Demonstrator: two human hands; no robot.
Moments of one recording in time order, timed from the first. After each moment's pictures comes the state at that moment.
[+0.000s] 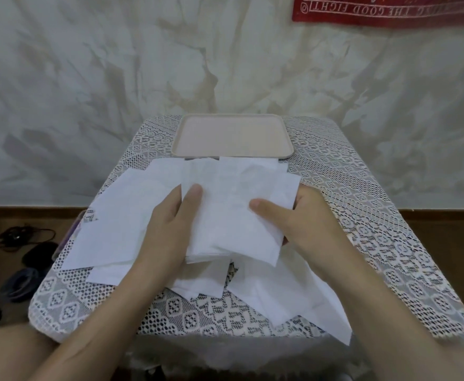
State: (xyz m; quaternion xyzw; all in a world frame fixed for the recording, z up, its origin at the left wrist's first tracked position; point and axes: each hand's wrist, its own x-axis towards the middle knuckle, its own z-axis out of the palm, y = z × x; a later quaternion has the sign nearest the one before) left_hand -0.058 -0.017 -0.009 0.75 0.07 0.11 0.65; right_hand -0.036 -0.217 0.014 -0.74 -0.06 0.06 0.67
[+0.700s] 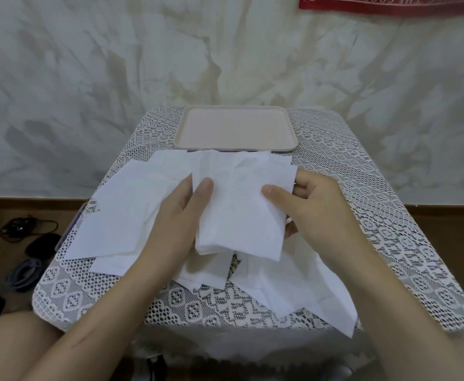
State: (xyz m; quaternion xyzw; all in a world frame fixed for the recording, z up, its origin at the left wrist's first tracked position) left_hand -0.059 -0.021 -0.009 0.73 0.05 0.07 0.68; right_hand -0.034 -0.220 0.014 -0.75 -0.06 0.02 0.66
